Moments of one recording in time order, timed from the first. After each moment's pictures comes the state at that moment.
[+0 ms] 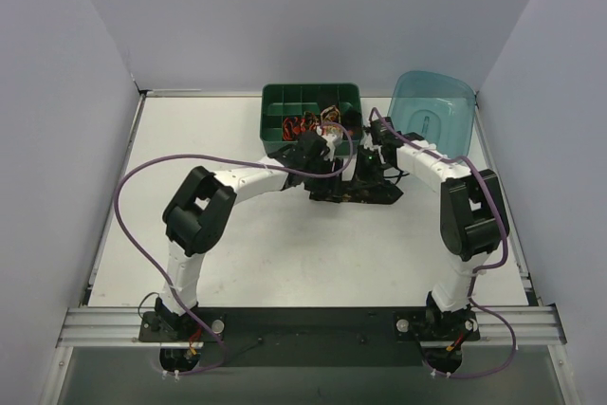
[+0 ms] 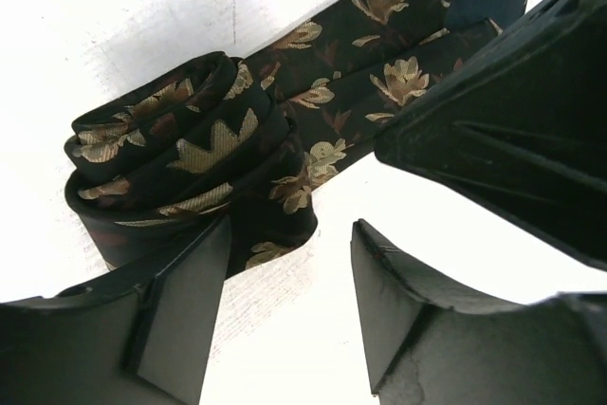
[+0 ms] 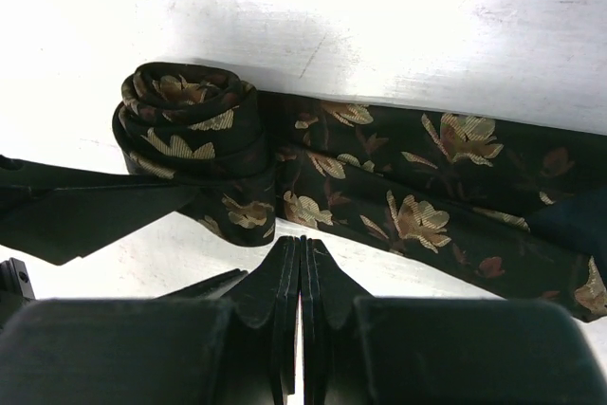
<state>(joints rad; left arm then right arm) -0.73 2.06 1.46 -0.22 0.22 -0.44 0.32 1.83 1.26 -0.54 -0.23 0.41</state>
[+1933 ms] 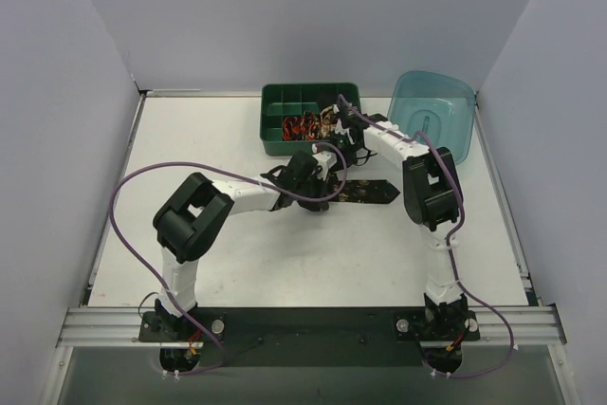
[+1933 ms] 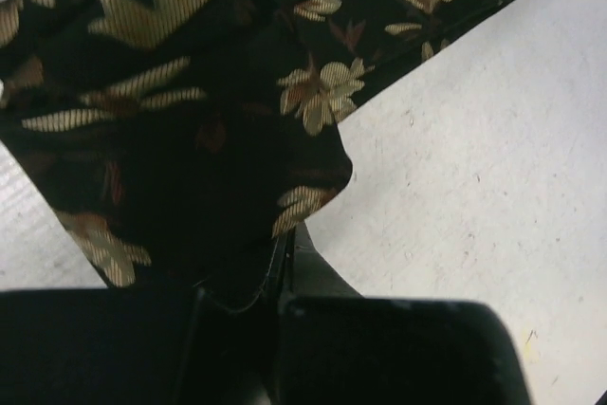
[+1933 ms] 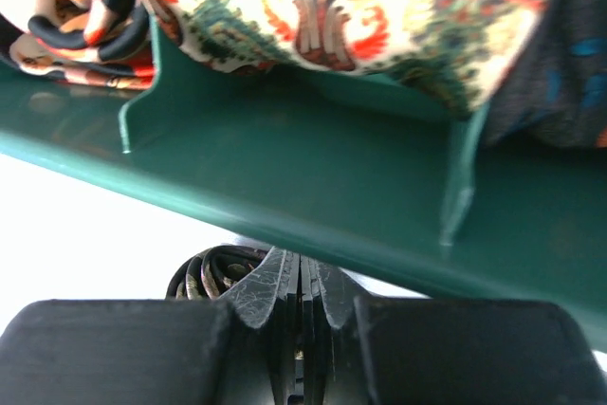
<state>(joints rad) -0.75 1.97 1.17 0.02 0.21 -0.36 0.40 2.22 1.72 -0.62 -0.20 0.36</state>
